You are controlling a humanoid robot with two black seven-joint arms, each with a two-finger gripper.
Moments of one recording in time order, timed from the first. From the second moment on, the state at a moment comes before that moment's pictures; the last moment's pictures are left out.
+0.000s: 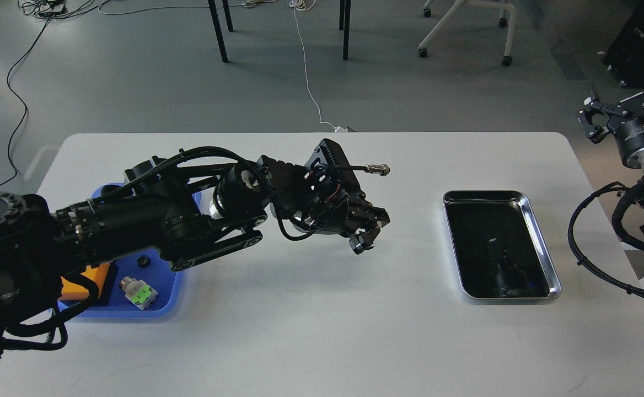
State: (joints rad) left arm -1.14 0.01 -0.08 -0.96 2.03 -0.30 -0.27; right arm 0.71 -0.47 0.94 0.50 0.11 0.49 0.32
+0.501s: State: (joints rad) left arm -1.09 -0.04 -0.03 -0.82 2.03 -0.29 -0.27; right arm 0.69 -0.48 0.94 0.50 0.11 0.49 0.32
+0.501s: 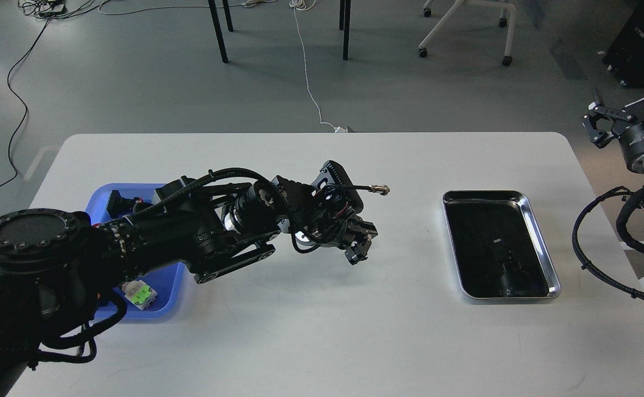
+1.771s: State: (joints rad) left arm -1.09 0.29 -0.49 -0.89 0.87 -0.24 -0.28; right arm 0.94 -0.50 0.65 0.51 0.08 0.49 0.31
